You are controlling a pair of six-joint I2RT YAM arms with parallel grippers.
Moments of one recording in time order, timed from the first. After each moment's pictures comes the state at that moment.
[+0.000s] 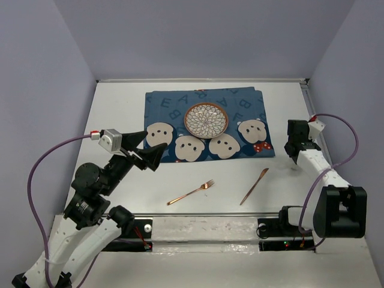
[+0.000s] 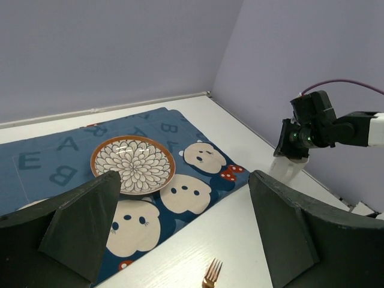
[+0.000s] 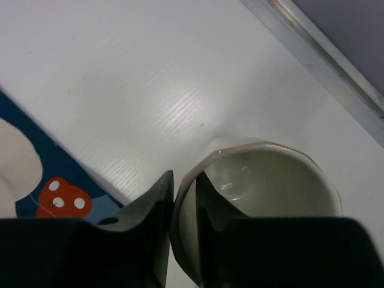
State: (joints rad) left arm -0.61 0.40 0.73 -0.13 0.05 -0.29; right arm -0.03 1.23 0.73 -0.34 0.58 0.54
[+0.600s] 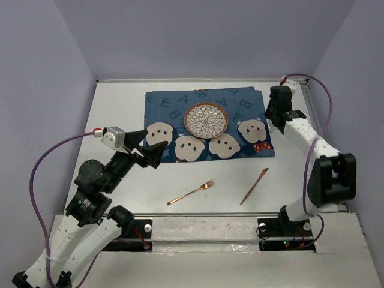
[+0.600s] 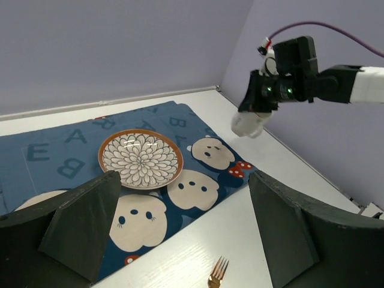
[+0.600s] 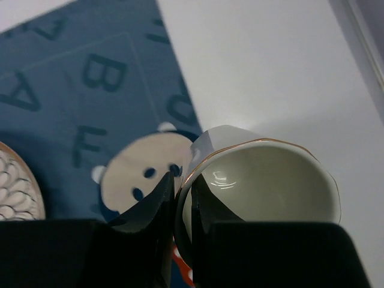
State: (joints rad) left arm -0.60 0.43 0.73 -0.13 0.03 -0.28; right arm 0.14 1.49 1.13 -0.29 0.47 0.33
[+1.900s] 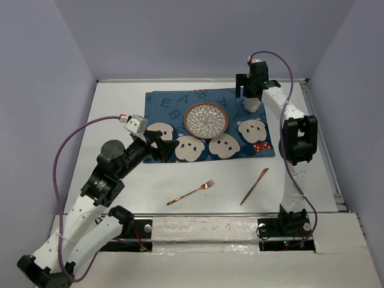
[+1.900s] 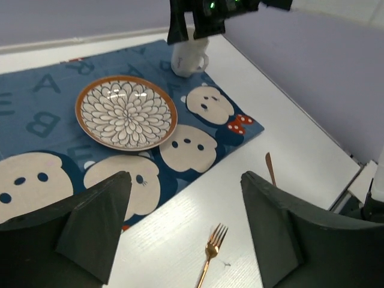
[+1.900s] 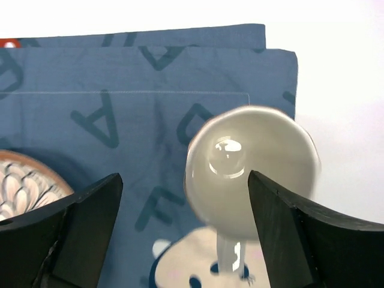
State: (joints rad) left arm -0.55 0.62 0.73 -0.13 0.15 -0.30; right arm 0.19 2.20 1.95 -0.45 0.16 0.10
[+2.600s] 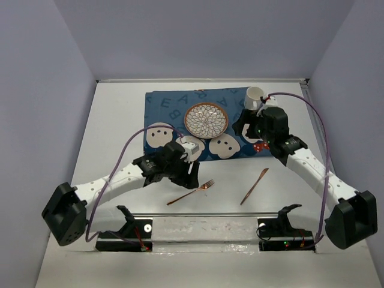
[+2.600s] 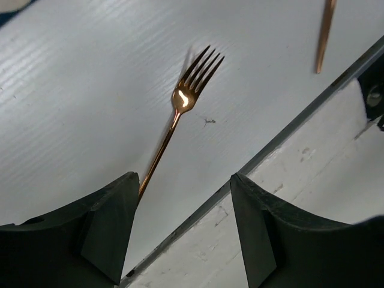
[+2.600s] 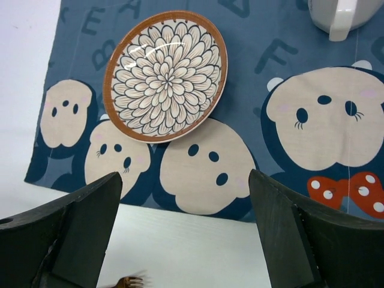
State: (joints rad) left arm -0.83 1.15 0.73 -0.40 0.24 -0.43; right arm 0.38 1.21 0.90 -0.14 0.03 0.41
